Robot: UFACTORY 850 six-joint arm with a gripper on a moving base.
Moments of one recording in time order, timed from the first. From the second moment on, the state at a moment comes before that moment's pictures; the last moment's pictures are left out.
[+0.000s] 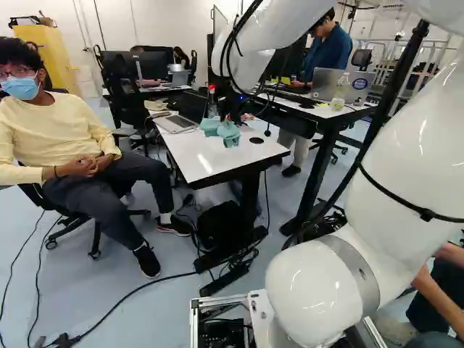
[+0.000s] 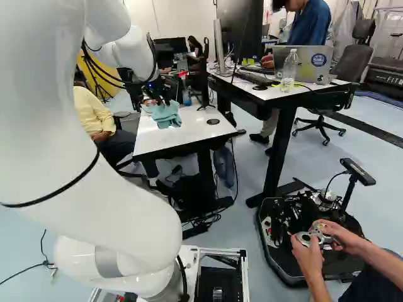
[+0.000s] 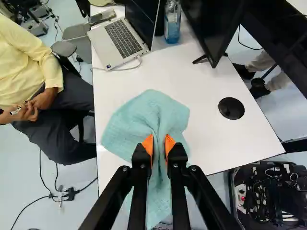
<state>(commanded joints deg) 10.8 2.9 -55.5 4.4 -17.2 0.0</state>
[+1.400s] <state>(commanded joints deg) 18.3 -0.9 -59.3 4.4 -17.1 0.0</state>
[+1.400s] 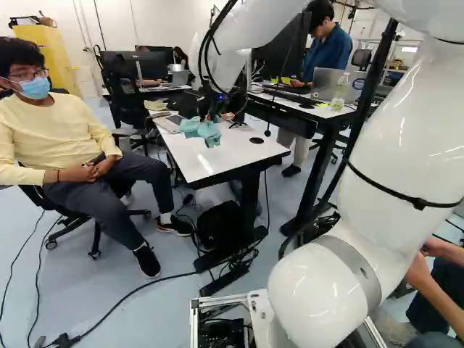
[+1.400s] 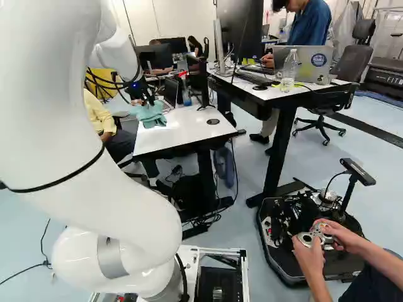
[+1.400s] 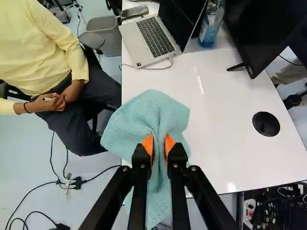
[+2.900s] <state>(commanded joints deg) 20.6 -7.9 -57.8 4.4 -5.7 0.0</state>
